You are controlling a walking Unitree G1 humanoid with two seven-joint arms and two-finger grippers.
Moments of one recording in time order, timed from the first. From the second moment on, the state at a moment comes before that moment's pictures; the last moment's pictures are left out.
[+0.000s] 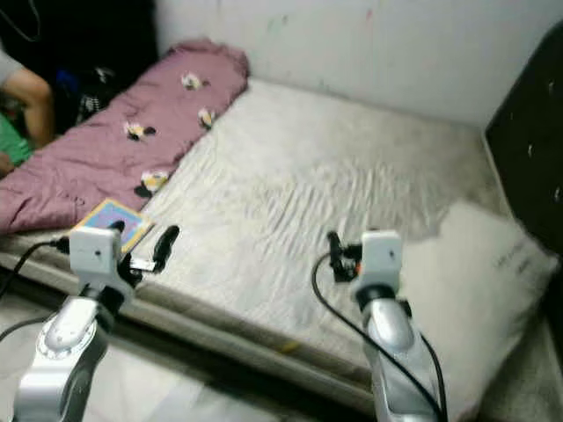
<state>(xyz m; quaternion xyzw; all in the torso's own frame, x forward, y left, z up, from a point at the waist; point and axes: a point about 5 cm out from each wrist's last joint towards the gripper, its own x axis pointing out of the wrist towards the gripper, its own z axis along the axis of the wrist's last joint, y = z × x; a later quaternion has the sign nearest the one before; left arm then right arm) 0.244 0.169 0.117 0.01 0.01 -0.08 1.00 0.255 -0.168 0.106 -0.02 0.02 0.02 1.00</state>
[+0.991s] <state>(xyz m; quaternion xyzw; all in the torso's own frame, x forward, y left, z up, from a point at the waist) 0.255 0.167 0.120 0.02 0.00 -0.06 1.00 0.258 -0.177 0.104 -0.04 0.03 0.01 1.00</state>
